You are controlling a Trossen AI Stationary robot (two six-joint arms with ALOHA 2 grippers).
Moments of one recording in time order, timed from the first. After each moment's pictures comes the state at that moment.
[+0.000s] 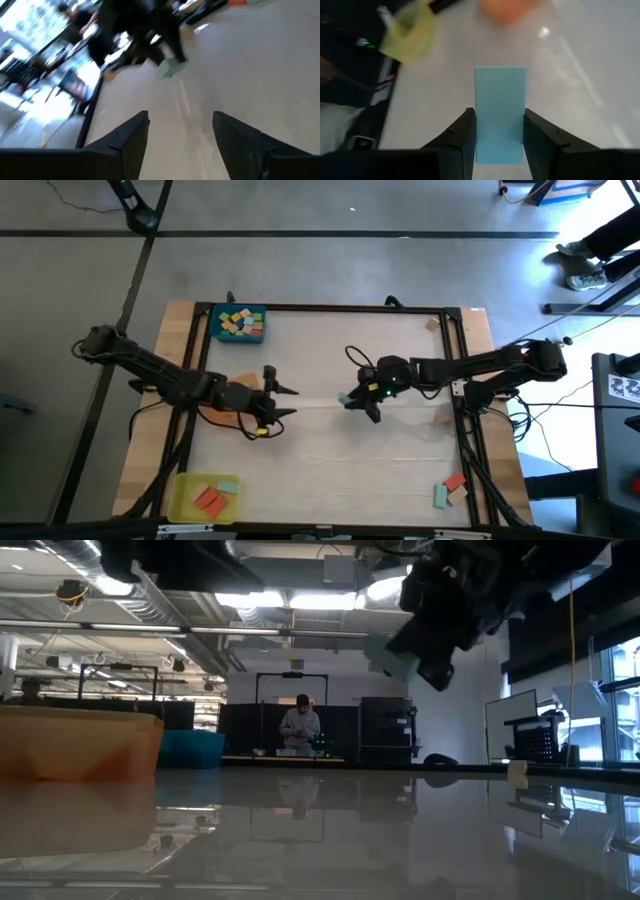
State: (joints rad) left arm -0.34 1.16 0.68 0.06 -0.50 0.39; right arm -0.02 1.36 0.70 0.11 -0.24 0.42
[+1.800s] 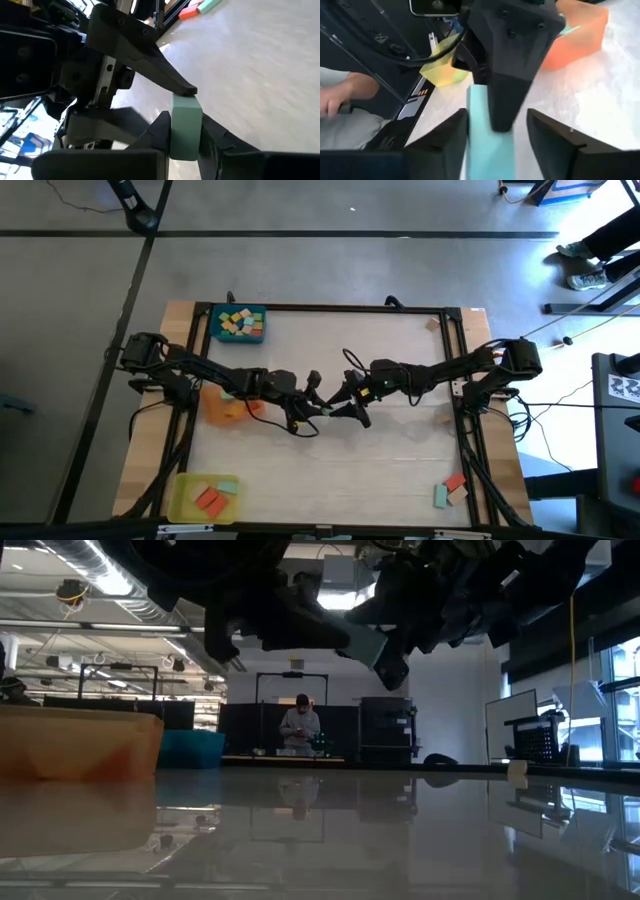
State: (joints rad) left arm -0.11 1.61 0.82 0.40 0.03 0.74; right arm -0.01 1.59 0.70 0.62 -0.36 0.36
